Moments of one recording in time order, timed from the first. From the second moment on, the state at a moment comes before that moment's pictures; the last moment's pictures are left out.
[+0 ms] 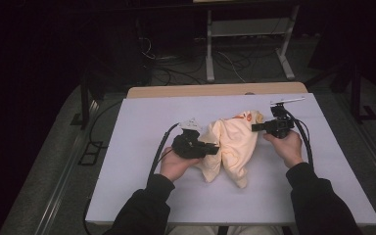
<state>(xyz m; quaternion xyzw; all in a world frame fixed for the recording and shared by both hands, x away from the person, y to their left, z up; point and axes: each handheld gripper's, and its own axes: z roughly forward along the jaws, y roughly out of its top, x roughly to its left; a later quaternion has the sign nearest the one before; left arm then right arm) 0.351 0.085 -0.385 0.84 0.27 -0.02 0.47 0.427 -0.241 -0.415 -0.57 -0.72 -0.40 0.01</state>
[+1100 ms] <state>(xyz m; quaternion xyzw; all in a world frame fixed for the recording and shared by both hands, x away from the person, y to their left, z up) 0.329 0.073 -0.371 0.82 0.27 0.01 0.50 0.332 -0.313 -0.411 -0.59 -0.73 -0.34 -0.05</state>
